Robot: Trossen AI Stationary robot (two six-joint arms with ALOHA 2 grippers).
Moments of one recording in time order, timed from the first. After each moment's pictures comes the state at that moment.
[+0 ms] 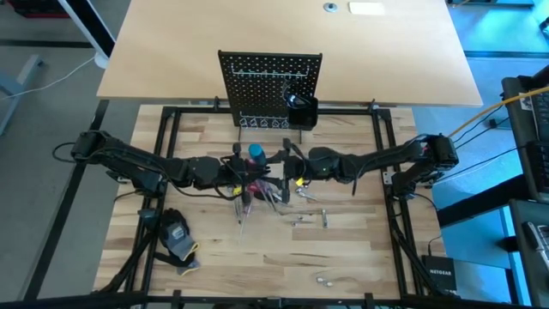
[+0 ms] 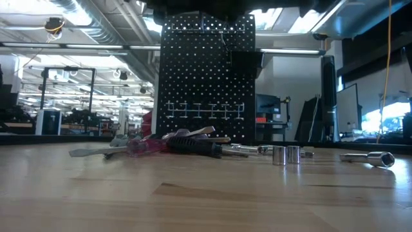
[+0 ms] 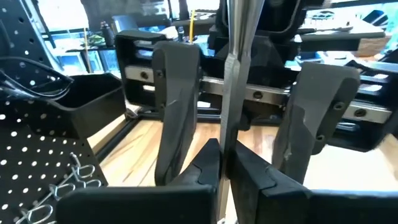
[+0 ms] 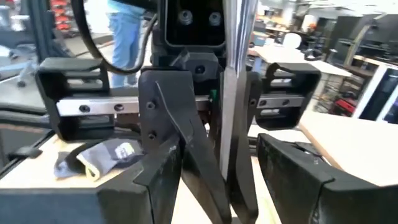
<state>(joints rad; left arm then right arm) -0.18 1.32 0.81 0.39 -0.44 0.04 0.05 1.59 1.00 0.57 0.07 -0.15</state>
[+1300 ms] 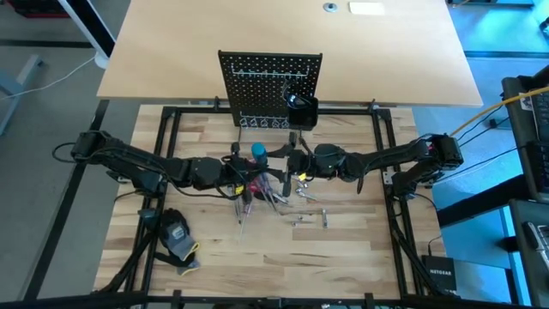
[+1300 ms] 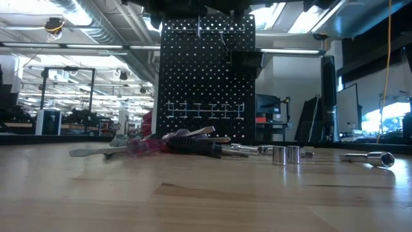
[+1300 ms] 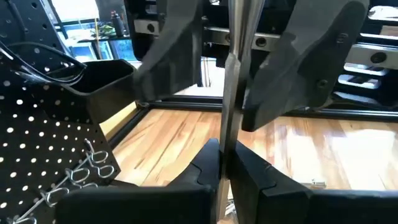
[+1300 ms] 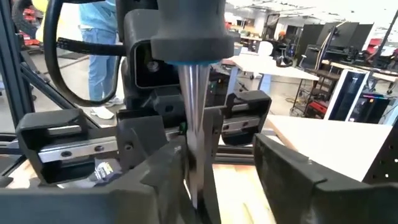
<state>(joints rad) -0.17 1.32 0.81 0.34 -0.49 0.02 0.05 1.54 1.00 0.57 0.15 -0.13</state>
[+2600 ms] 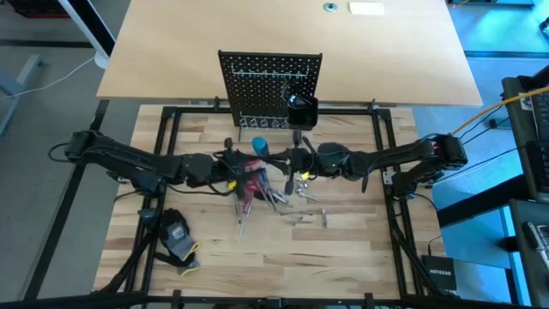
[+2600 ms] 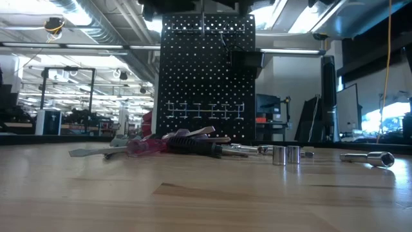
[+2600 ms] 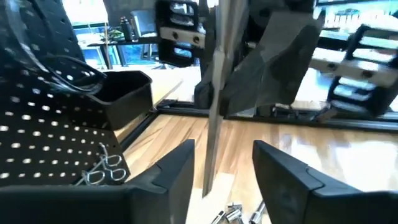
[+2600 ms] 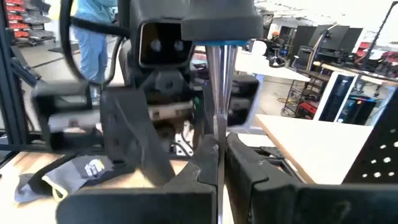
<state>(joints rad) -0.18 1.23 0.82 0.27 -0.51 0.01 0.05 1.50 1.00 0.53 0.18 -0.17</state>
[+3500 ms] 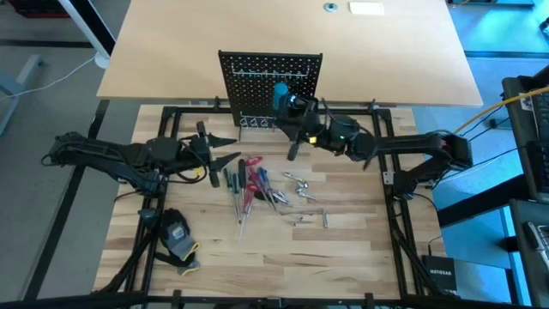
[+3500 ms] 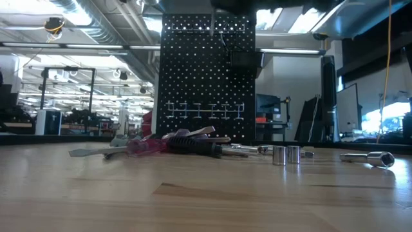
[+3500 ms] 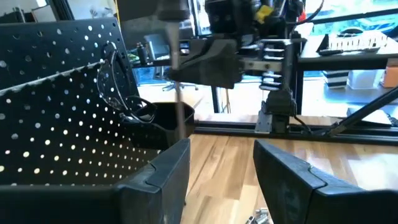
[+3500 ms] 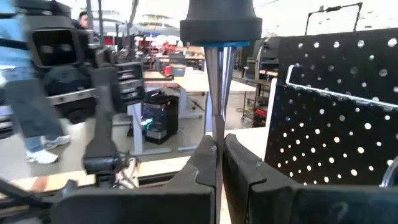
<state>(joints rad) -0.14 0.92 0.81 0.06 -0.52 0.11 -0.17 1.44 1.00 0.57 0.15 -0.05</state>
